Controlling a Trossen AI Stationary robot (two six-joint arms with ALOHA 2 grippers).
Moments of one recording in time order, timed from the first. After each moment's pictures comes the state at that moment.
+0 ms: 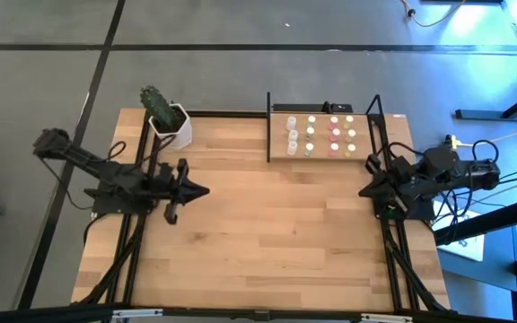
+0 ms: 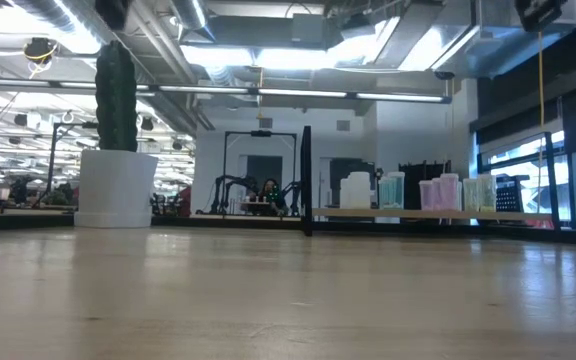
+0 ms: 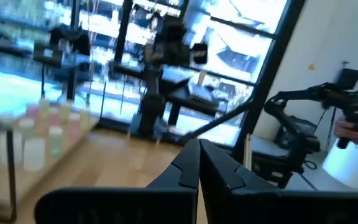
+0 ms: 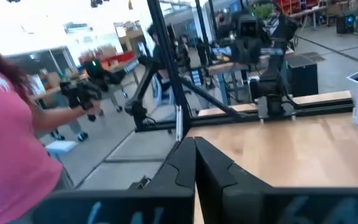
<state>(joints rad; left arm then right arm) -0.43 0.66 0.45 0.29 -0.44 -0.24 0.19 0.23 0.55 -0.29 -0.18 0.28</state>
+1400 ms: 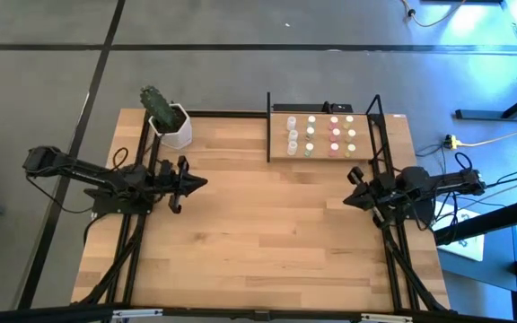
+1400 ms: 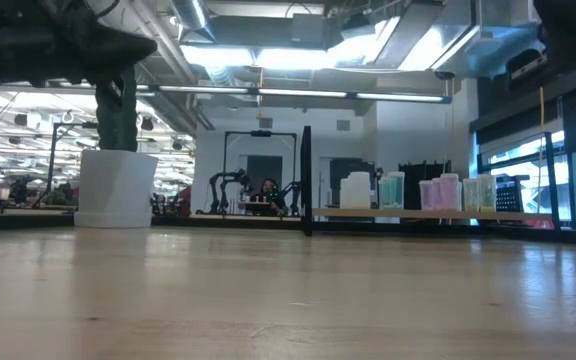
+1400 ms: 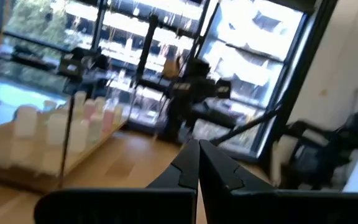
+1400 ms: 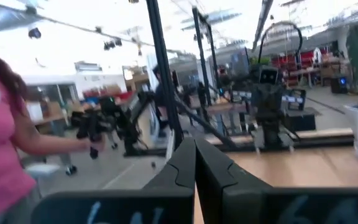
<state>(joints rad) -0.12 0.55 0.01 0.73 -0.20 -0.28 0.19 0.00 0.01 0.27 -0.15 0.23</state>
